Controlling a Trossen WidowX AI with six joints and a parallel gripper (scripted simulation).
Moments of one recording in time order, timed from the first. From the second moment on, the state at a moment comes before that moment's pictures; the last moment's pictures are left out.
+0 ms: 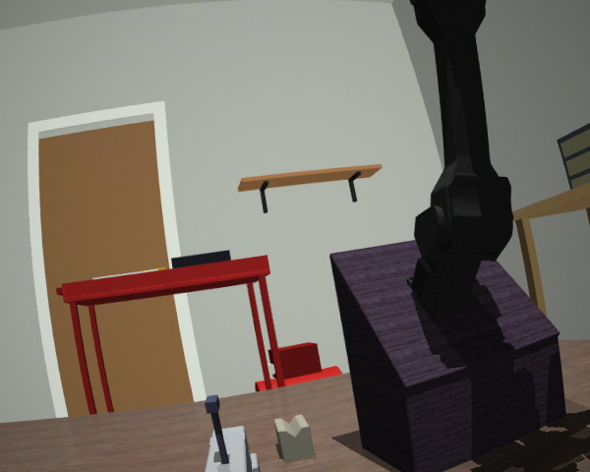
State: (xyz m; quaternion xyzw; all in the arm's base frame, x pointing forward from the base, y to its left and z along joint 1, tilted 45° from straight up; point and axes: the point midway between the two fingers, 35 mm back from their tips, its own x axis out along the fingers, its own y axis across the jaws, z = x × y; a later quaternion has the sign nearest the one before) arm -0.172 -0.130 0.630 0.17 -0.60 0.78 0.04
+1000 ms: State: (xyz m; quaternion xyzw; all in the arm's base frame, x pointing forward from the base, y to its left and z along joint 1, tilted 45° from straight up) arm -0.087 0.090 0.672 0.19 -0.42 0.82 0.33
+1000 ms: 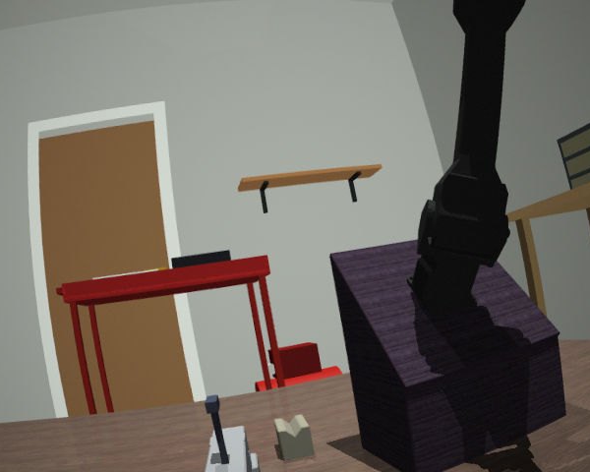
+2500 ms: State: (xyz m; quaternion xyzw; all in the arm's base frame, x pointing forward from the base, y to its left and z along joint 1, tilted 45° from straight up) arm 0.375 0.164 0.211 0.16 0.36 0.40 0.82
